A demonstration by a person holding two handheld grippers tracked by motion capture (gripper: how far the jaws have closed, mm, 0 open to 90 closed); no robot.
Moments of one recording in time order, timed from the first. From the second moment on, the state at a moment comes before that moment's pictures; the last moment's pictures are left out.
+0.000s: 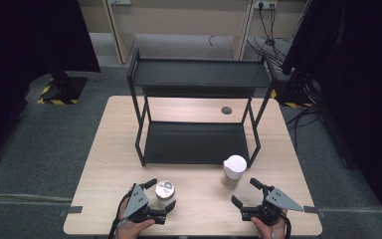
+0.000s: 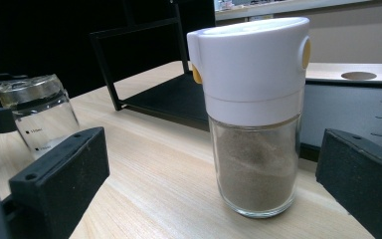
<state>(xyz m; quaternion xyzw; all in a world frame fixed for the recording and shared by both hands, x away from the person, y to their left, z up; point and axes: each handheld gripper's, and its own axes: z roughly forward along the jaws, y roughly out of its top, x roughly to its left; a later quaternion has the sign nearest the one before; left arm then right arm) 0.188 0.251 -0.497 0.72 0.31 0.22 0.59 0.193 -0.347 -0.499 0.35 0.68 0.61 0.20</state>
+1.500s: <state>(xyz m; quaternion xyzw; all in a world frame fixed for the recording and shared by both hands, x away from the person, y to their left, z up) 0.197 0.246 -0.490 0.72 0.32 0.22 0.57 0.192 -0.349 -0.501 0.35 0.67 0.62 0.20</state>
